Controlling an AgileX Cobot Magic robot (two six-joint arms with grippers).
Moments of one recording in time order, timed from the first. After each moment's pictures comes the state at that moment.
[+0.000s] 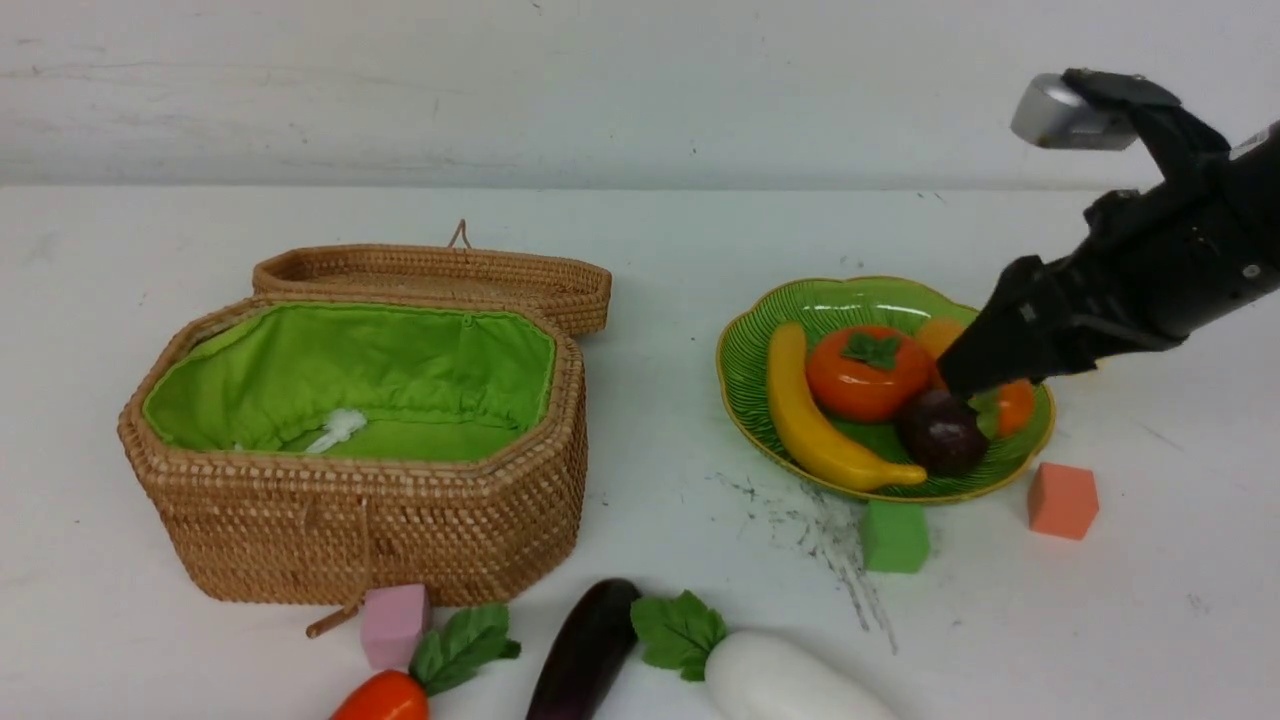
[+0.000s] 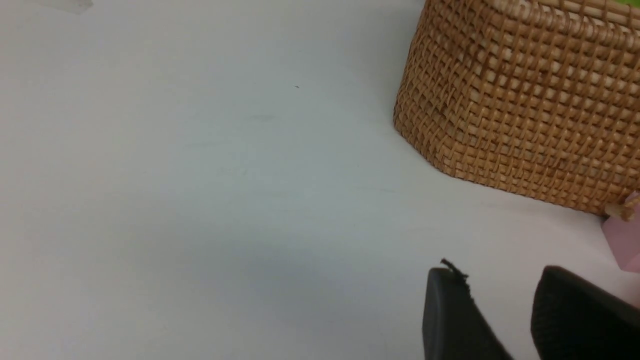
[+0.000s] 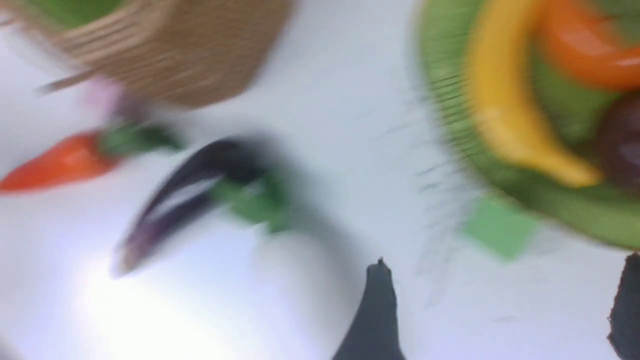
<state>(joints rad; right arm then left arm) 0.13 1.56 -1.37 0.63 1.11 -0.61 0.05 -0.01 0.03 0.16 0.40 -0.35</state>
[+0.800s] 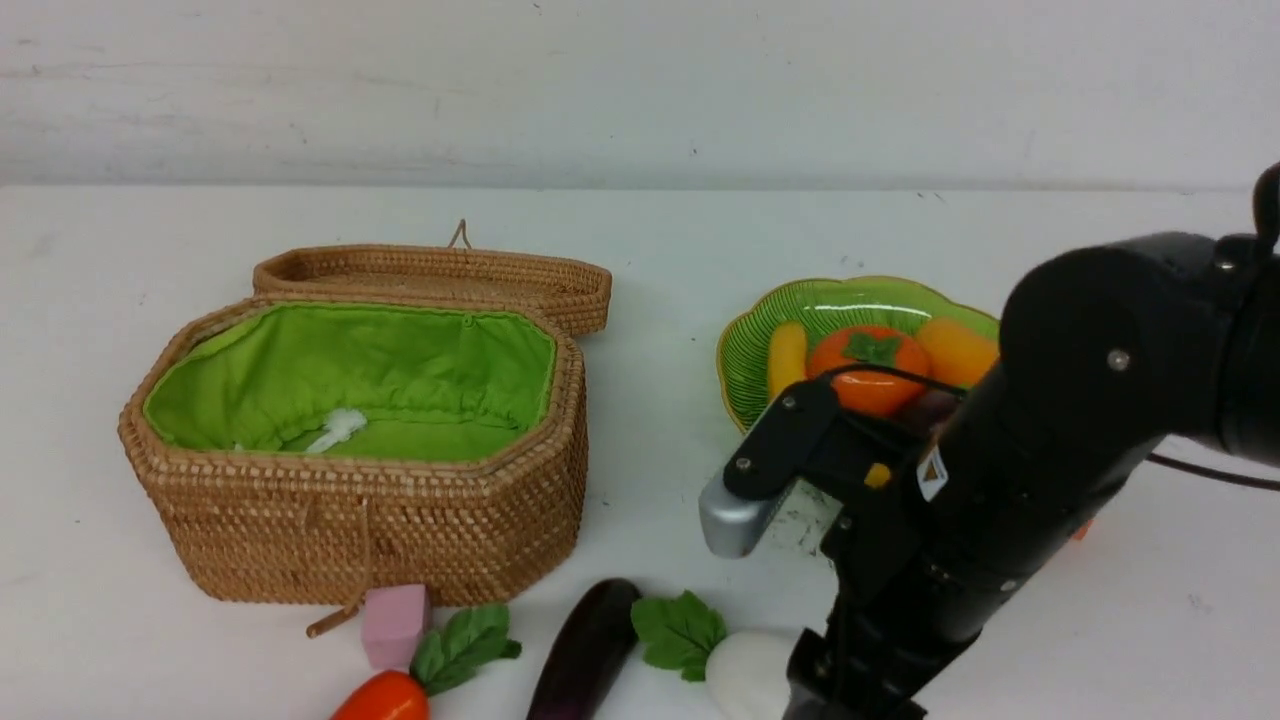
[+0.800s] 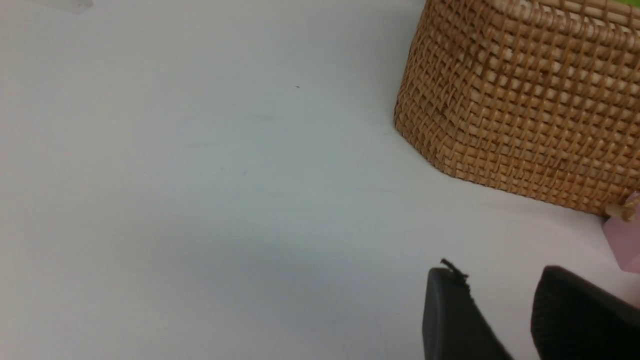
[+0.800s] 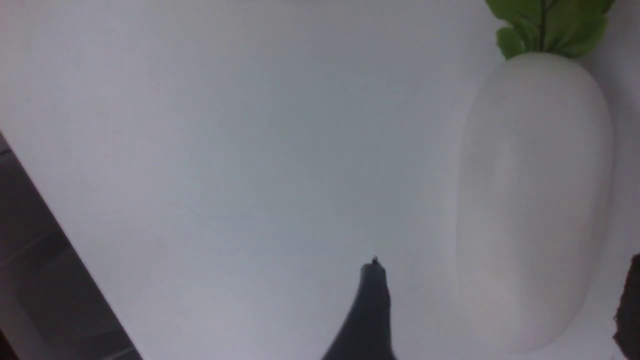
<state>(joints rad) 0.66 1.56 -1.13 0.31 0.95 -0.53 0.05 -0.01 0.03 0.16 0.40 -0.35</state>
